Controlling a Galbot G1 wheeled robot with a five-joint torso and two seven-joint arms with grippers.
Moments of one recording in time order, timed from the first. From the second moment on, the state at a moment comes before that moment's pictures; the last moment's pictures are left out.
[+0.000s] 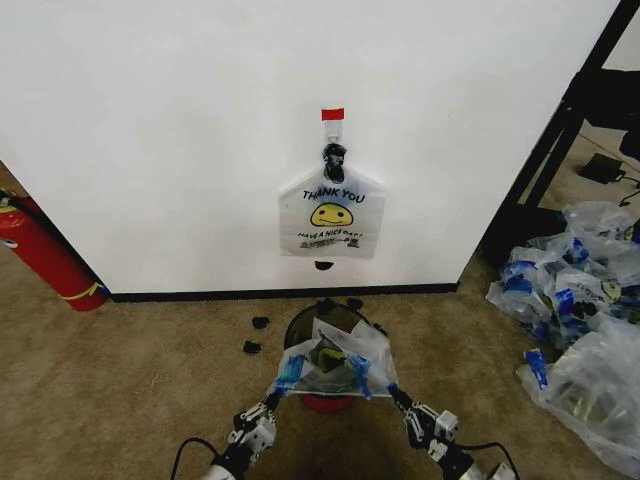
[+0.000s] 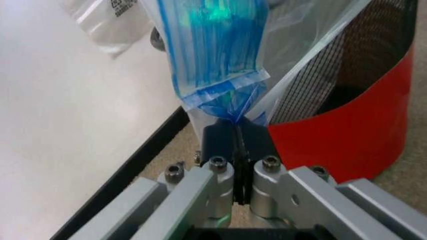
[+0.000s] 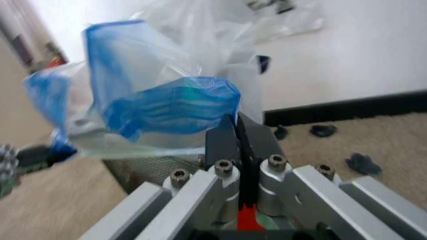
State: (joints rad) left arm 1.50 -0.94 -0.01 -1.75 0.29 -0.16 -0.32; right arm -1.50 1.05 0.17 1.47 0.82 0.66 -0.48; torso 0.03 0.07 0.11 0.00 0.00
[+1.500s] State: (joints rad) left arm 1.53 -0.91 -0.03 -1.80 0.30 -0.16 -0.32; right arm -1.47 1.13 0.21 1.47 0.66 0.65 -0.30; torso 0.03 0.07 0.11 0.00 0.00
